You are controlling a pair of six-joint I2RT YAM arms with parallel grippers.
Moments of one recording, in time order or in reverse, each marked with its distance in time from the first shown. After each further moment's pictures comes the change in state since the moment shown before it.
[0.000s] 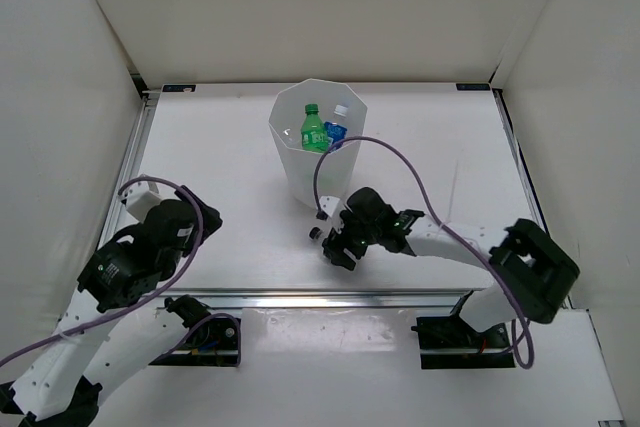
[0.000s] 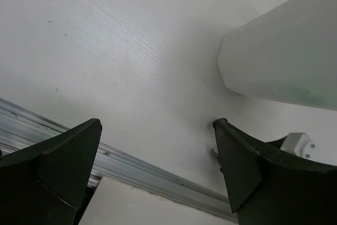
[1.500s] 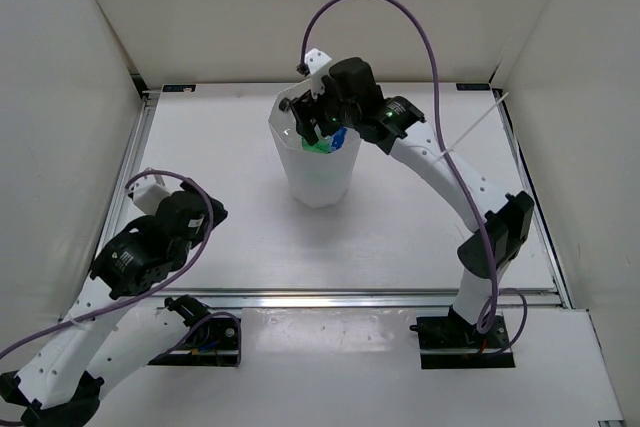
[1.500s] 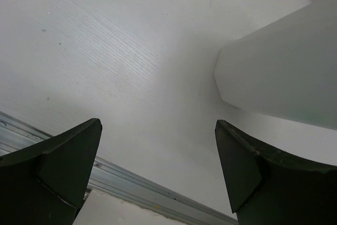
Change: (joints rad) left arm 0.000 0.063 -0.011 0.045 -0.041 -0.022; right arm -0.136 0.377 1.219 -0.468 0.236 0.121
